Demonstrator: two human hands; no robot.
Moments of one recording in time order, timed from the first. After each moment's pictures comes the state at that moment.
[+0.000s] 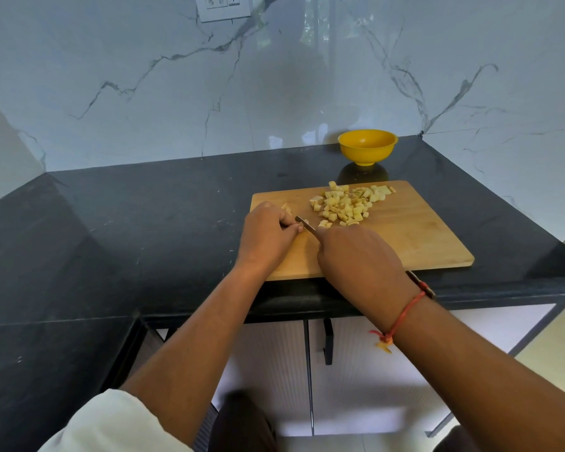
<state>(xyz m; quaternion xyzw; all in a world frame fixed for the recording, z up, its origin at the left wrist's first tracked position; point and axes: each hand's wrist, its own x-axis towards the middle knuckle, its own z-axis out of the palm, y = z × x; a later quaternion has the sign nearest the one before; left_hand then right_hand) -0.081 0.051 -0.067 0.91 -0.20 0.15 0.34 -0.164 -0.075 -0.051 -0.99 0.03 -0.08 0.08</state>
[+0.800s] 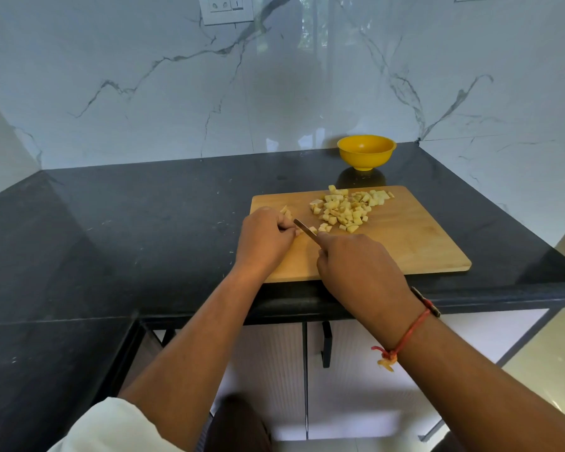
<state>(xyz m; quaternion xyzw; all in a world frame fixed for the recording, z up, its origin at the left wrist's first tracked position) -0.080 0.056 -0.068 0.91 -0.19 0.13 0.36 -0.182 -0.069 -0.051 -0.98 0.02 -0.14 0.11</state>
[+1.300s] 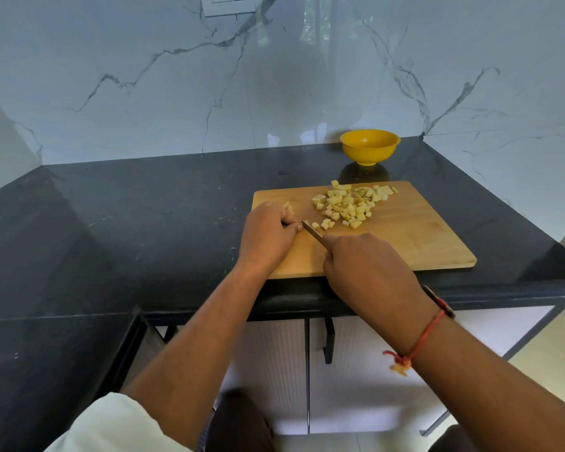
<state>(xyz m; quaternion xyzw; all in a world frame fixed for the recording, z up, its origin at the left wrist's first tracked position) -0.077 0.053 -0.071 0.91 -0.19 0.15 0.35 -0.185 -0.074 -0.053 -0.99 0.03 -0.10 0.09</state>
